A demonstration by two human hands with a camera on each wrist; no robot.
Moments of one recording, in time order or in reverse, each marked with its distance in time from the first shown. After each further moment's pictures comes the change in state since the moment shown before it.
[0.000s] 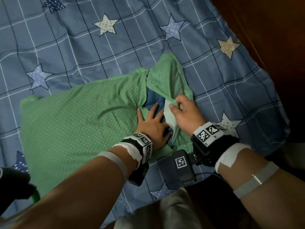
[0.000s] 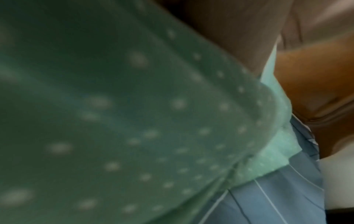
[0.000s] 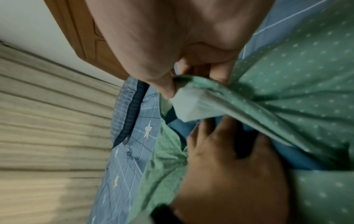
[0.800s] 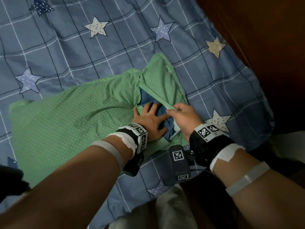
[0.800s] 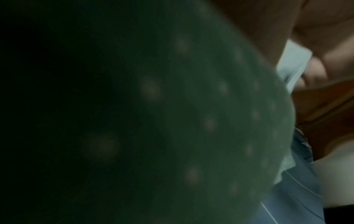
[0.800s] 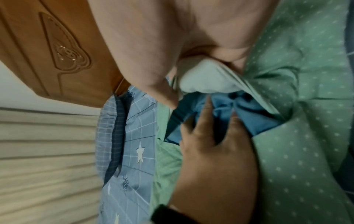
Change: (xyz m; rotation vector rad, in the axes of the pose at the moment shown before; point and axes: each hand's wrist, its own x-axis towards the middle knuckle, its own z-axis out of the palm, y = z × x) left_hand 0.010 -0.006 -0.016 -0.011 -0.022 0.071; right_hand -0.014 0.007 0.000 0.284 0.057 0.354
